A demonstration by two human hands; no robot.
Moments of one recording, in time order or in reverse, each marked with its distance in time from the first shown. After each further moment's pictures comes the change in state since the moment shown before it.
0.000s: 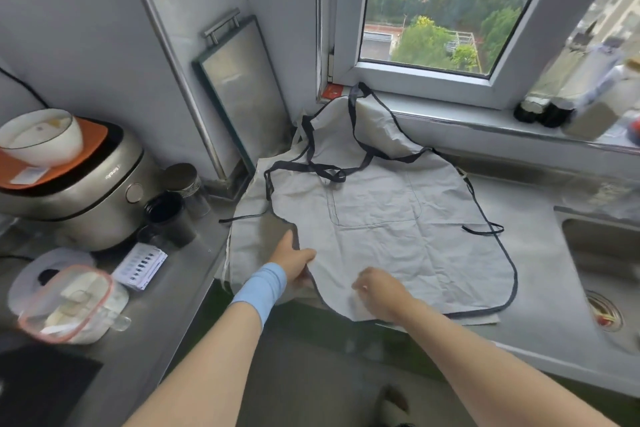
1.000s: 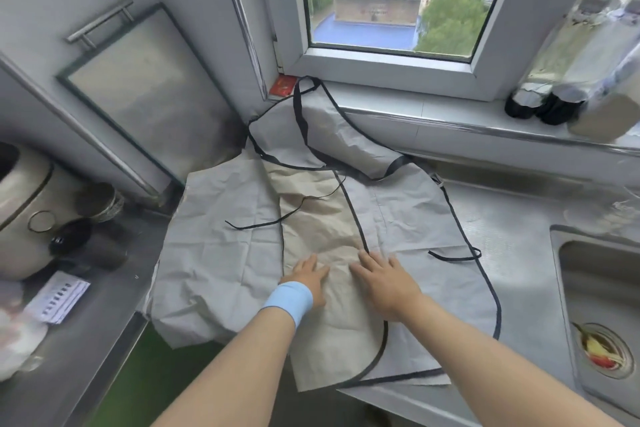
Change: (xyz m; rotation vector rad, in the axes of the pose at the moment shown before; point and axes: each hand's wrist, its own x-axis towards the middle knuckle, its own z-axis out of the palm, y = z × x) left_hand 0.114 0.012 0.188 1.402 -0.284 -0.097; right_hand 0.057 0.179 -0.079 -0.388 -0.048 -0.180
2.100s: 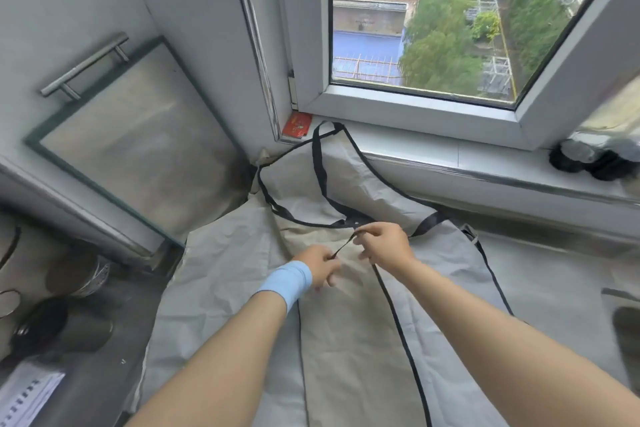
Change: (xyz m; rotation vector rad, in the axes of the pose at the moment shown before) left_hand 0.097 -0.060 -0.139 -0.727 0.068 0.125; right_hand 0.174 0.017 -0.120 1.245 0.331 0.467
